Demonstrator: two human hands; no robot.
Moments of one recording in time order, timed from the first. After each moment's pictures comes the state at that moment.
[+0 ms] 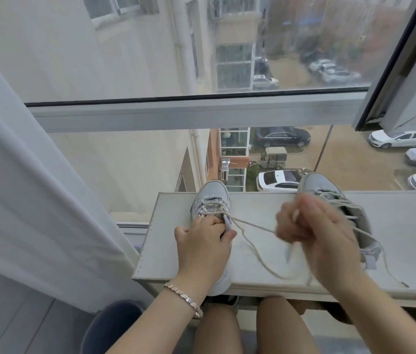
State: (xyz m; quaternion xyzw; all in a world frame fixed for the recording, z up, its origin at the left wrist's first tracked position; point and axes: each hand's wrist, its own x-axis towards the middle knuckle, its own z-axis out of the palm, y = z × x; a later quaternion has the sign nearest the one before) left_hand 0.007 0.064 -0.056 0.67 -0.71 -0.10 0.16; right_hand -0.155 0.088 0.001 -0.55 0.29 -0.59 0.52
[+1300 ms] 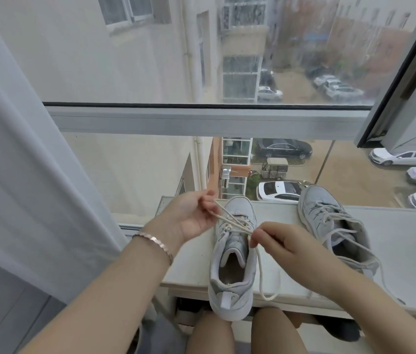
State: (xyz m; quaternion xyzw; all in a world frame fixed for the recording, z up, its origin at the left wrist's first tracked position) left_hand 0.032 0.016 0.012 0.46 -0.11 -0.76 0.44; right_hand -0.156 0.081 0.004 -0.76 0.51 -0.23 0.34
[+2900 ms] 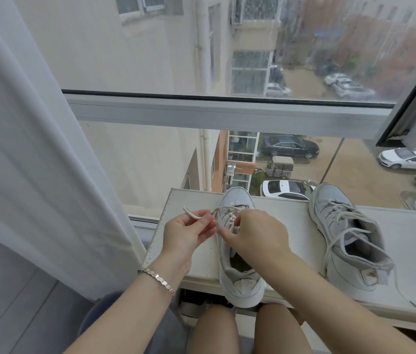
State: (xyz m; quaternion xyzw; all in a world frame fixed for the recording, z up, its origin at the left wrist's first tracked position) left_hand 0.048 0.055 -0.050 0.53 -0.21 -0.59 0.58; right_hand -0.081 0.050 -0.028 -0.74 0.66 -0.13 0.10
